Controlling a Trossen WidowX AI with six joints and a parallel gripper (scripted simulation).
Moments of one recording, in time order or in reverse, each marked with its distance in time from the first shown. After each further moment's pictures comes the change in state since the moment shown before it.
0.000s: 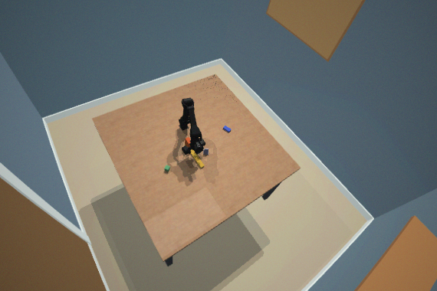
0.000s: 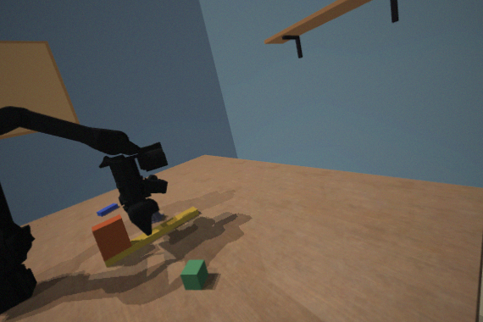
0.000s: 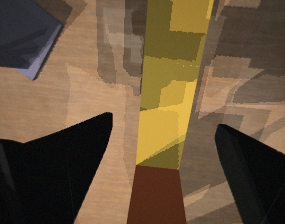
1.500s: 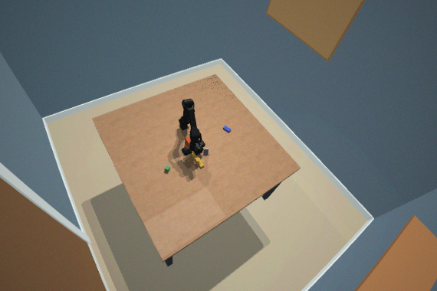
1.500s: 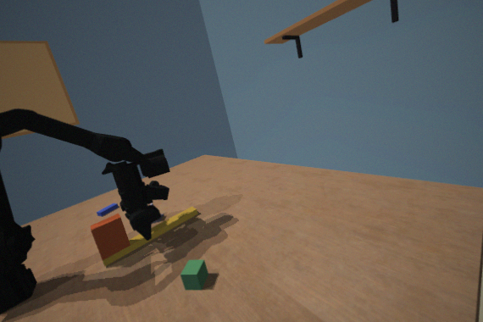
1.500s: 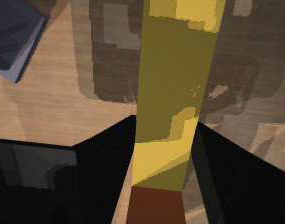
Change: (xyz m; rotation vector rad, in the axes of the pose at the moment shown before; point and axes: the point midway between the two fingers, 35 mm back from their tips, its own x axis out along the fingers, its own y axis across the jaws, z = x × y) arm 0.017 0.000 -0.002 0.000 0.014 0.003
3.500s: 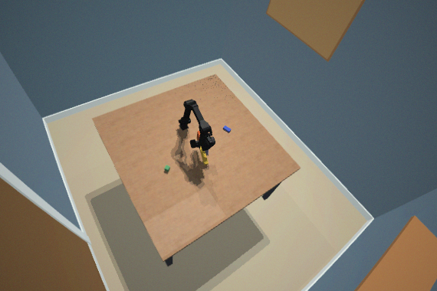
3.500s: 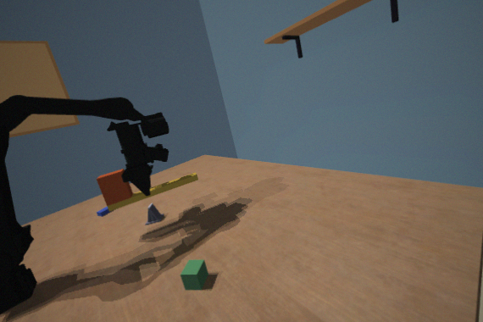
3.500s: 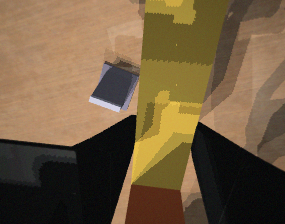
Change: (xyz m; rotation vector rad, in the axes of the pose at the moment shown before) arm -0.099 0.047 0.043 0.320 -0.009 0.003
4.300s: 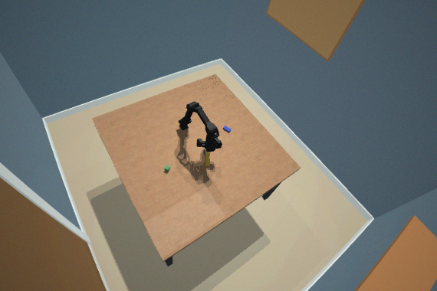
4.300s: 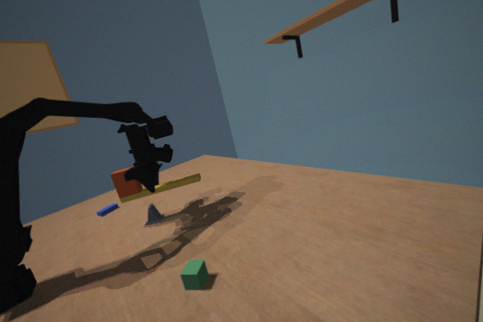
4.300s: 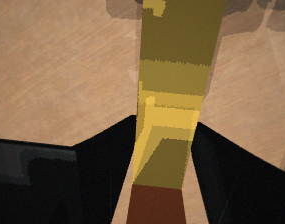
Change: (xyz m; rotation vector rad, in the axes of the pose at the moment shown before) arm 0.010 0.048 0.013 0.270 -0.003 0.004
